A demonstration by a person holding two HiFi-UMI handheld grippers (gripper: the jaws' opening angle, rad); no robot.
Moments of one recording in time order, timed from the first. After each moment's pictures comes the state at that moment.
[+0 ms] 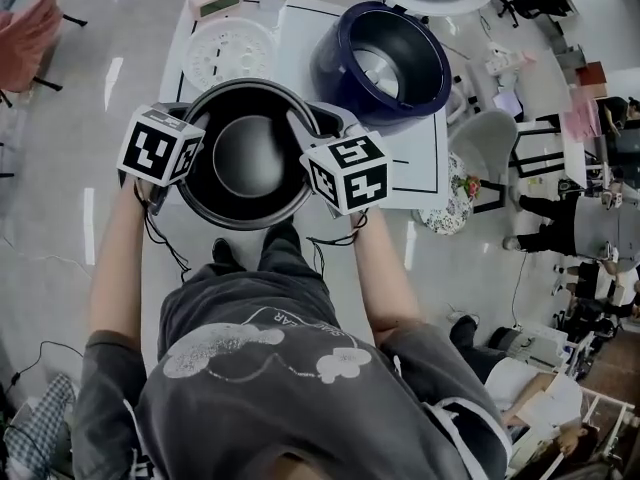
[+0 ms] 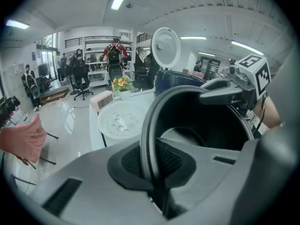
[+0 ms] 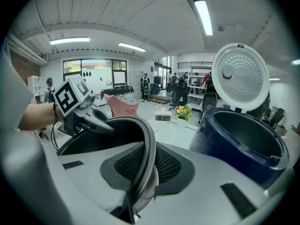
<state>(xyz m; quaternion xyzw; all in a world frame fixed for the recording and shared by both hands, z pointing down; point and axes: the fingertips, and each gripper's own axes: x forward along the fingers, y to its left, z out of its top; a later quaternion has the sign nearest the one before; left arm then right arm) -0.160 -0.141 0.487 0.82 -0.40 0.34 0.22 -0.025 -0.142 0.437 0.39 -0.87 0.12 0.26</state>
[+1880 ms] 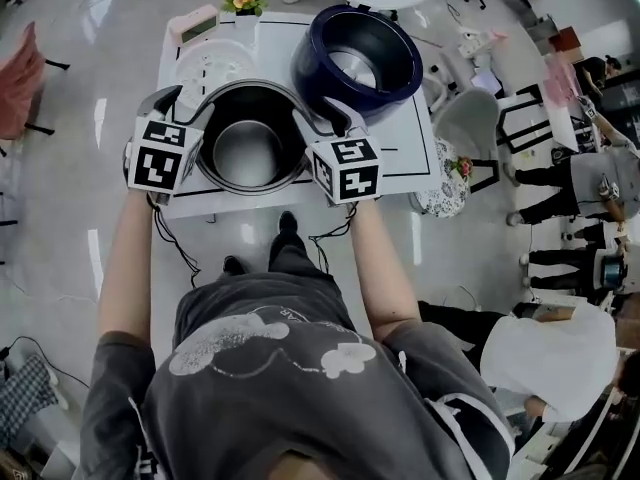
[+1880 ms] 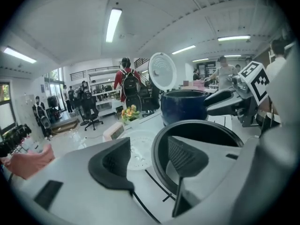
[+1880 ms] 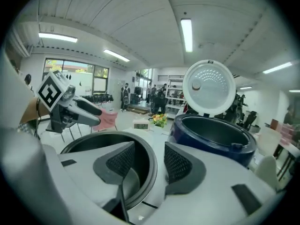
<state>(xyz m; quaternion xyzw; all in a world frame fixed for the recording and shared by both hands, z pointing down) -0.164 -0.164 0.433 0.84 -0.47 0.27 0.07 0.023 -0.141 0.427 0.52 -0.83 0.08 0.21</state>
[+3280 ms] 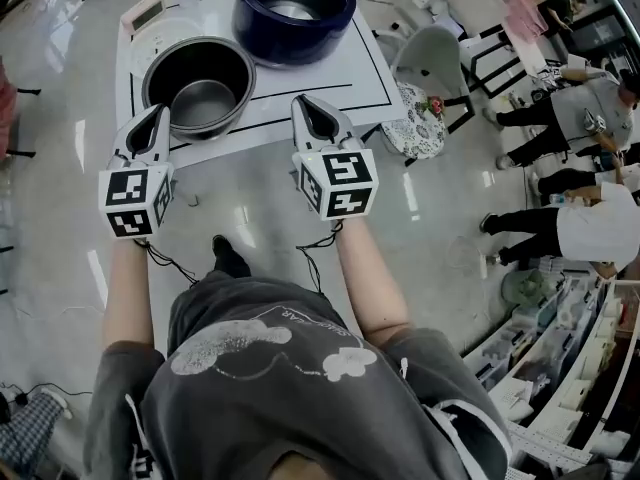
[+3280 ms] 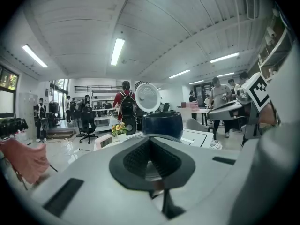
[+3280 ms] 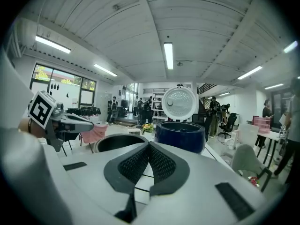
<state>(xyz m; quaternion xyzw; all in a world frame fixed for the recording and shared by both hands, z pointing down) -0.115 -0.007 0.389 0.87 -0.47 0.13 0.01 0.091 0.032 0.380 0.60 -0.79 0.05 0.11</state>
